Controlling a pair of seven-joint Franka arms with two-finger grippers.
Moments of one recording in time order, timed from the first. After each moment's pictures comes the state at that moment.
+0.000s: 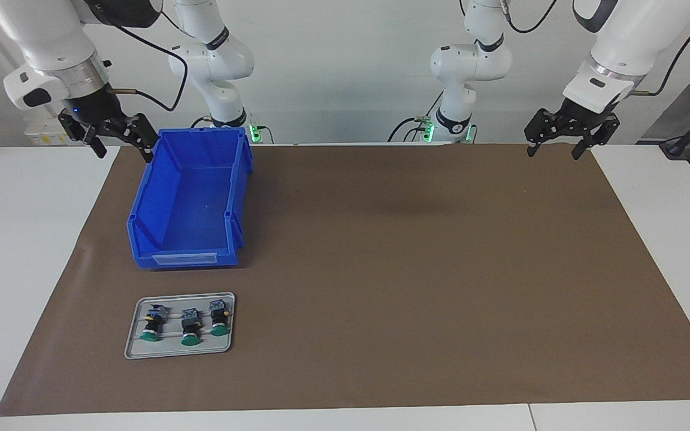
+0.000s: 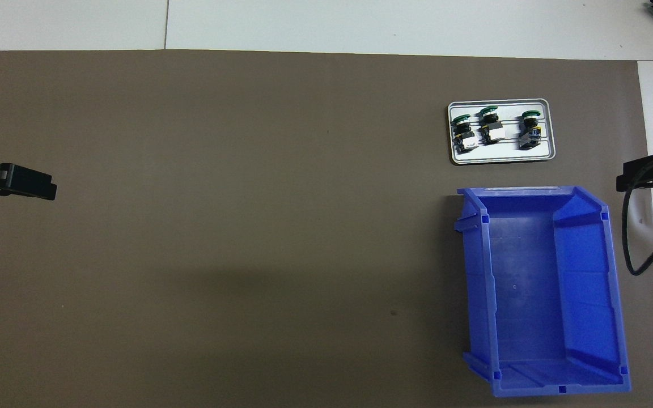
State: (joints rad) left arm -0.09 -0.04 0.02 -1.58 -0.02 1.54 0.08; right arm 0.03 -0.03 -0.08 -1.56 -0.03 1.54 0.09
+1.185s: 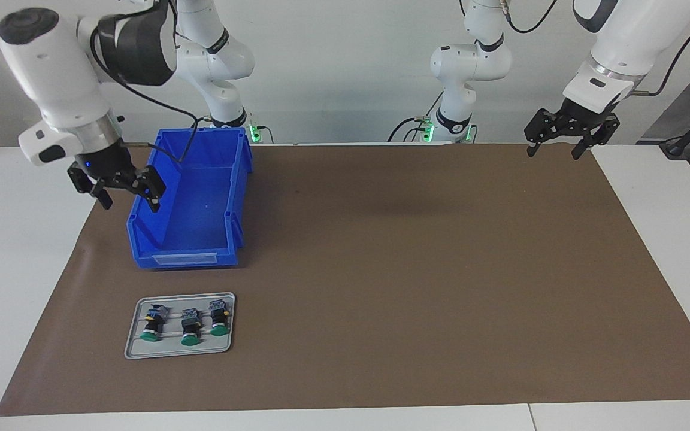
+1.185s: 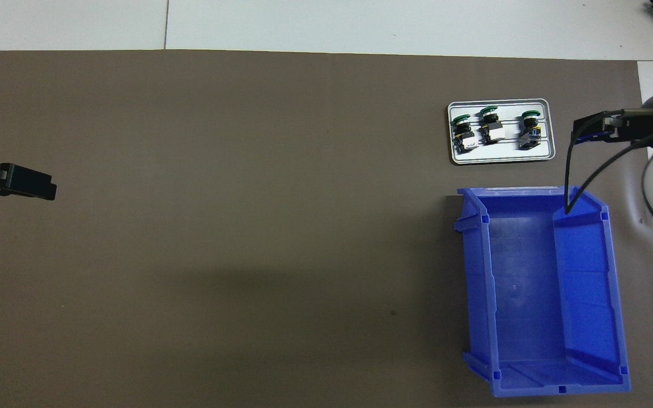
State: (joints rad) left arm -0.09 -0.04 0.02 -1.58 -0.02 1.54 0.08; right arm 0.03 0.18 -0.06 -1.56 -0.03 1.88 0.07
